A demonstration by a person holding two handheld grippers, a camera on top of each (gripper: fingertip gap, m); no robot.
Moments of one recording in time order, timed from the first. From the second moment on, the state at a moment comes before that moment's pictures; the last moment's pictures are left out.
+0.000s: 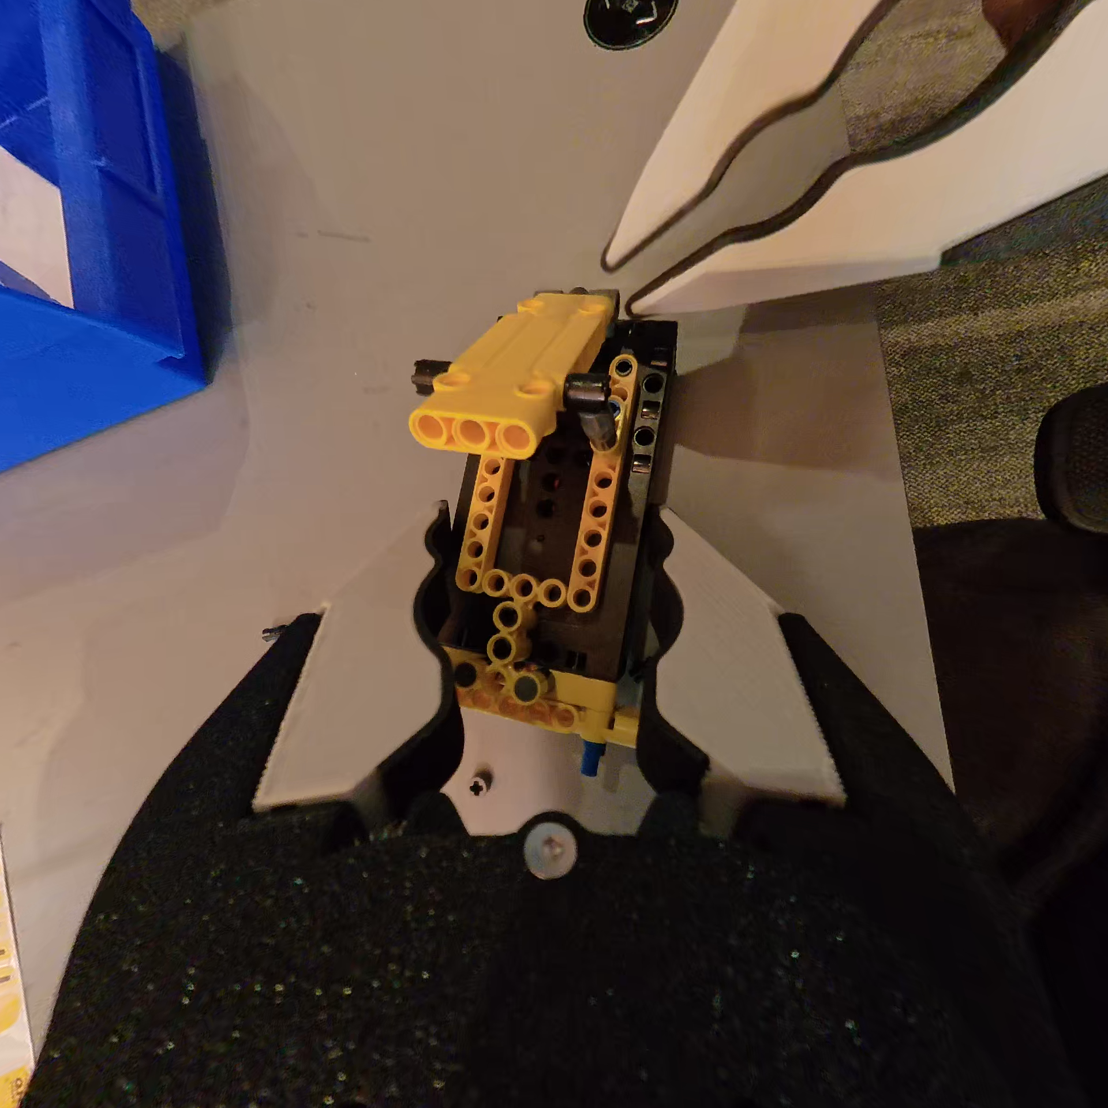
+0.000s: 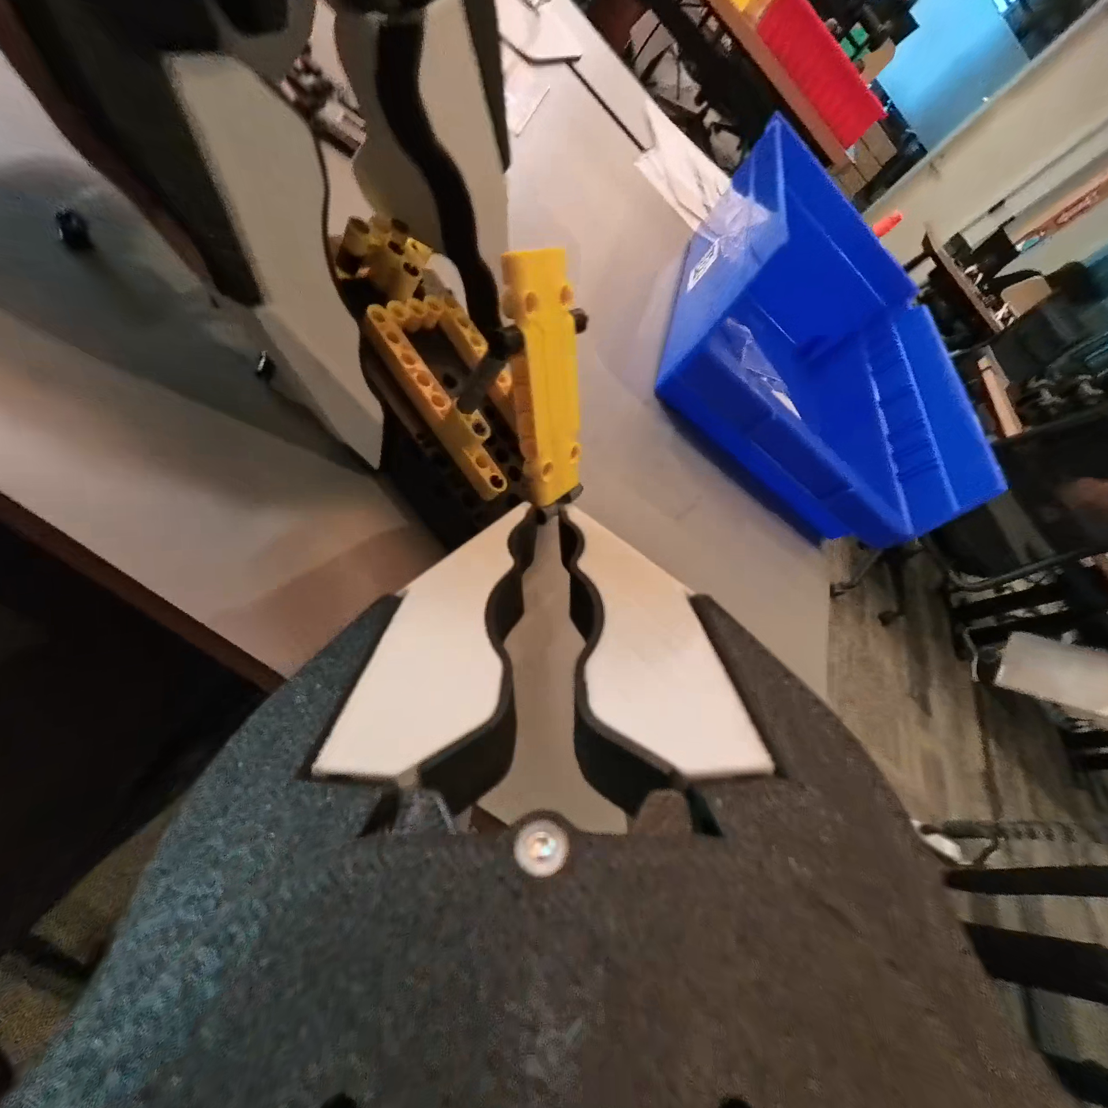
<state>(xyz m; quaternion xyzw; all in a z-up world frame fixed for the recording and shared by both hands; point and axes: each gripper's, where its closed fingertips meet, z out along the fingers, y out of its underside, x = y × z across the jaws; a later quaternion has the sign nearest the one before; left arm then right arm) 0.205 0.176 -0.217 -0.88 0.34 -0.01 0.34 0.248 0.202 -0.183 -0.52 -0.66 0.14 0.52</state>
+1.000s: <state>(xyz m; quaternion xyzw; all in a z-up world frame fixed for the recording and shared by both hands) 0.201 0.177 -0.217 -0.88 0.34 0.00 0.34 0.241 0.202 -0.194 -0.54 -0.72 0.18 0.39</state>
